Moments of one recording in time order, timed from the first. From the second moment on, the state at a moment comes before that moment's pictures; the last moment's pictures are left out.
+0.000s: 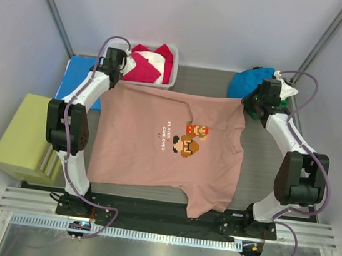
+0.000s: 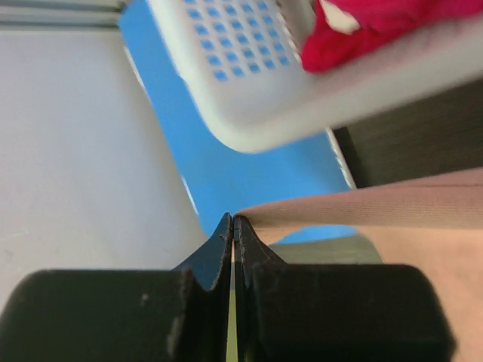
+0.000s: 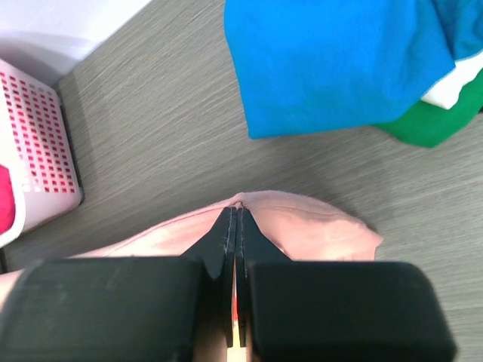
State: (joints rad) left arm -0.13 1.93 1.64 -0.51 -0.43 0.70; right arm 0.04 1.62 1.21 -0.17 0.03 0.60
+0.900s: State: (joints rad) left arm -0.13 1.40 1.09 -0.70 -0.25 0.66; right arm 0.03 1.06 0.69 -0.52 -0.12 0.68
